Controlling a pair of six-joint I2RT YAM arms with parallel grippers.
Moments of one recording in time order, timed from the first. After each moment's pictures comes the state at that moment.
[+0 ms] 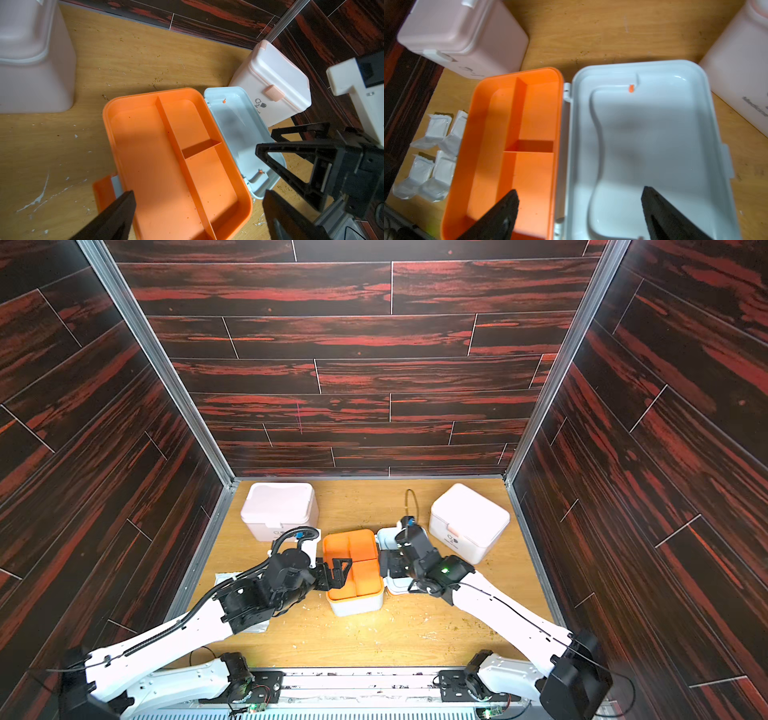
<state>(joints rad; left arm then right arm) -0.89 1.07 0.85 -0.34 -0.23 -0.68 0.71 1.17 0.90 -0.51 0.10 0.54</state>
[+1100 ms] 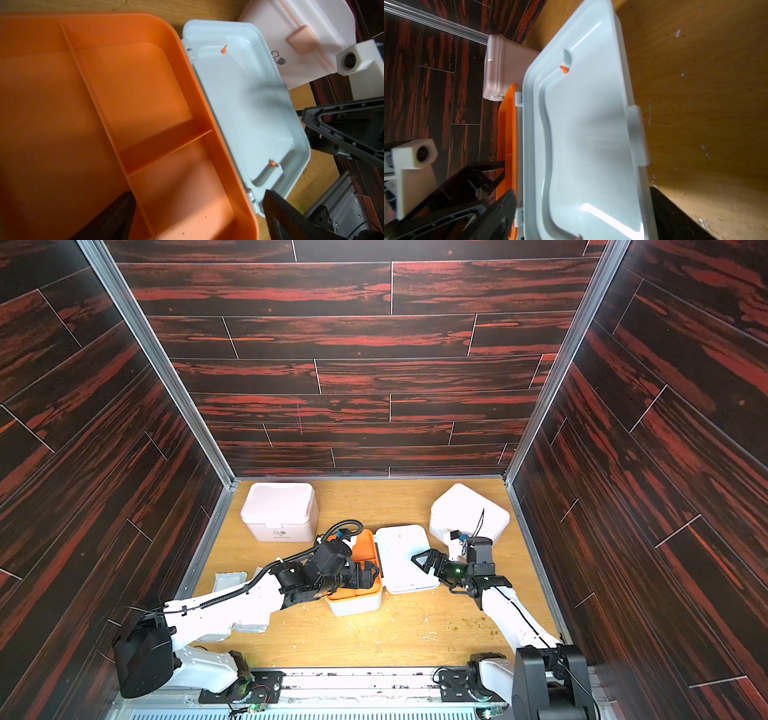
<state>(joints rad) -0.89 1.42 0.96 -0.29 -0.05 -0.74 0.11 1.16 0.54 -0.12 -0.75 0.61</state>
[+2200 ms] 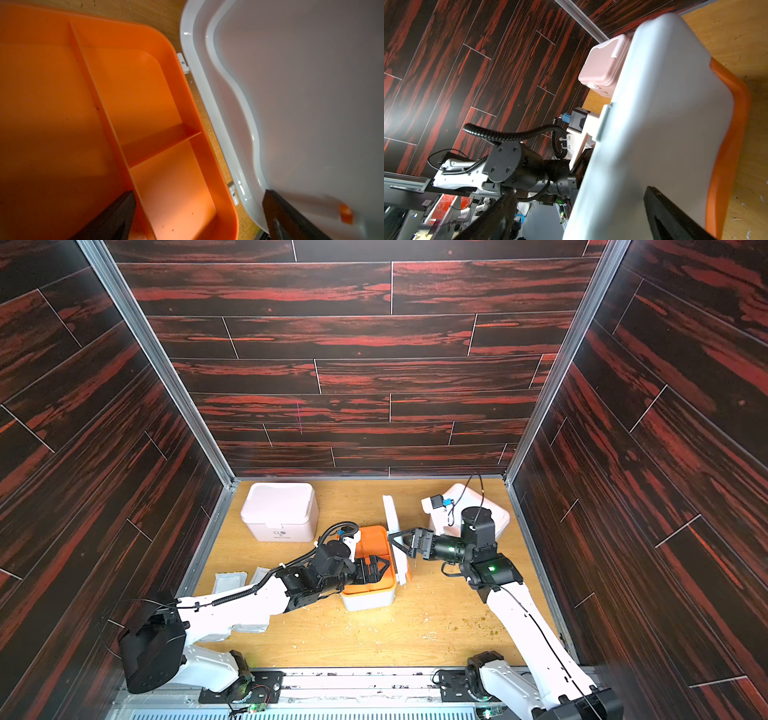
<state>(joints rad) -0.89 1.44 0.86 0.02 0.02 -0.84 0.34 1.03 0.92 -0.27 -0.86 0.63</state>
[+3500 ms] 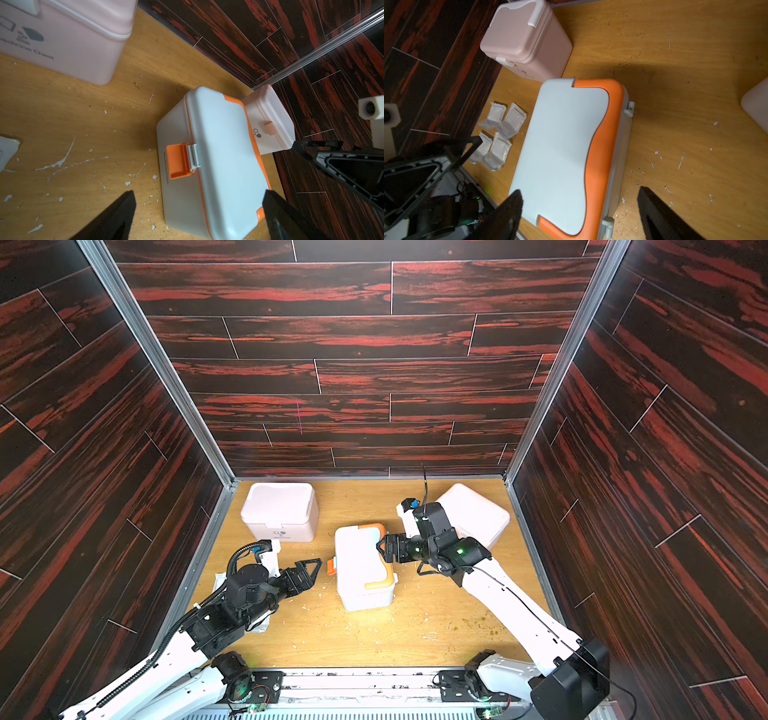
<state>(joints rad) -0.64 0.71 0.53 -0.24 -0.07 -0.88 0.61 1.23 1.13 -0.61 -0.23 0.39</state>
